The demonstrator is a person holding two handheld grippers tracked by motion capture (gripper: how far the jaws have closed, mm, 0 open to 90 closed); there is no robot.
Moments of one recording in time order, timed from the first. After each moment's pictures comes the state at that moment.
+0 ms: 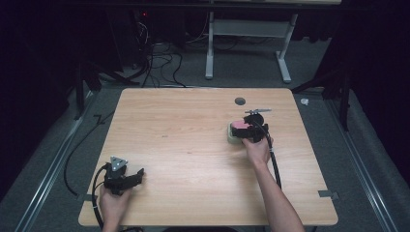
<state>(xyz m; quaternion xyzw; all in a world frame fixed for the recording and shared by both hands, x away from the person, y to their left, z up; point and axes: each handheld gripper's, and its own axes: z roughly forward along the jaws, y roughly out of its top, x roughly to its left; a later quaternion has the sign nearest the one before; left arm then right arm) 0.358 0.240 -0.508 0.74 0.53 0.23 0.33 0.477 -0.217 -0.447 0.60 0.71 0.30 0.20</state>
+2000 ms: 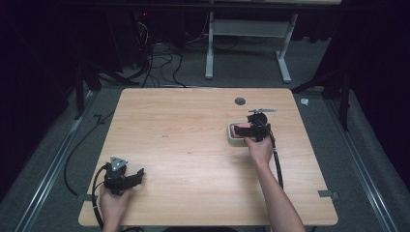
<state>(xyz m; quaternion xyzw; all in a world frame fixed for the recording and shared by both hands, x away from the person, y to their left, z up) 0.358 0.240 -0.508 0.74 0.53 0.23 0.33 0.478 -0.228 -0.446 0.61 0.70 0.32 0.20</state>
